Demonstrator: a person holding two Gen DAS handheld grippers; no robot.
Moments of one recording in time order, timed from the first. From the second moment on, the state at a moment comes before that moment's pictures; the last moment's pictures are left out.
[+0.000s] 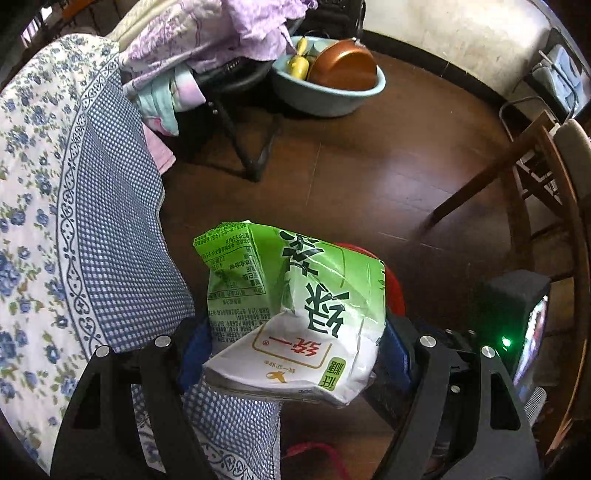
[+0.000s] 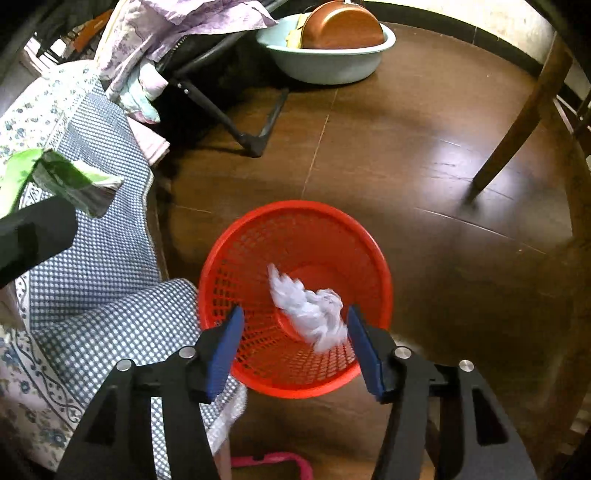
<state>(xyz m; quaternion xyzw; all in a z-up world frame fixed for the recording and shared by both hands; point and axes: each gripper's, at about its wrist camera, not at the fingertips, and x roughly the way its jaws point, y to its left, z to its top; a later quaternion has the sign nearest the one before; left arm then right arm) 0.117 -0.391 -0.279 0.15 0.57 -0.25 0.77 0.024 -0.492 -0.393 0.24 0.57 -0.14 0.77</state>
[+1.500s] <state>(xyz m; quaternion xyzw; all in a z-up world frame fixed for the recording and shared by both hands) 0.074 -0.386 -0.203 0.11 0.50 -0.37 0.78 -0.056 -0.490 -0.321 0.18 0.60 -0.16 0.77</state>
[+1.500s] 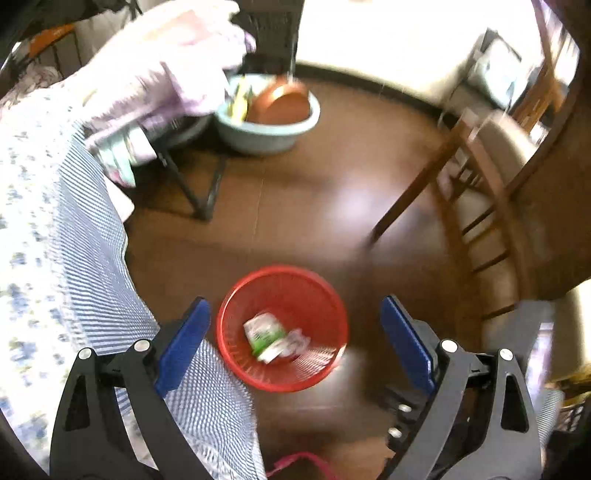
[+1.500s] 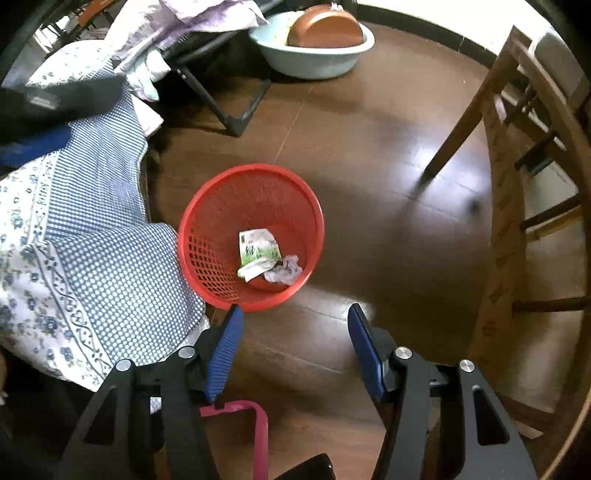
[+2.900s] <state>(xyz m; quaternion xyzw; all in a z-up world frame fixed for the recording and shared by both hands) 0.144 0.050 -0.130 -0.08 0.40 0.03 0.91 0.240 -0.176 -0.126 0.01 0.46 0.01 0.89</state>
